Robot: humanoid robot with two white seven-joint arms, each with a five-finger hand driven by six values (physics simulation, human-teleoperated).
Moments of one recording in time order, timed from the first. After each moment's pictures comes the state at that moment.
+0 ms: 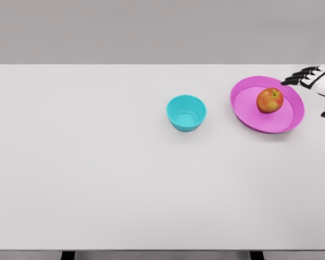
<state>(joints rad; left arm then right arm) 0.03 0.00 -0.24 -0.20 0.20 -0.02 -0.12 -0.45 -1.08 0.34 -1.47 0.31 -0.61 0.47</state>
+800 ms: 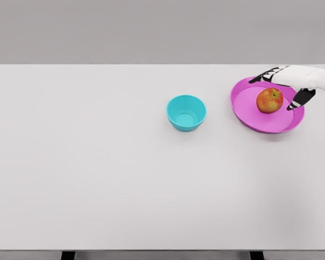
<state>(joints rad) 0.03 0.00 -0.24 -0.20 0.20 -0.02 -0.12 -0.86 -0.82 0.72 -1.08 0.31 -0.58 0.61</state>
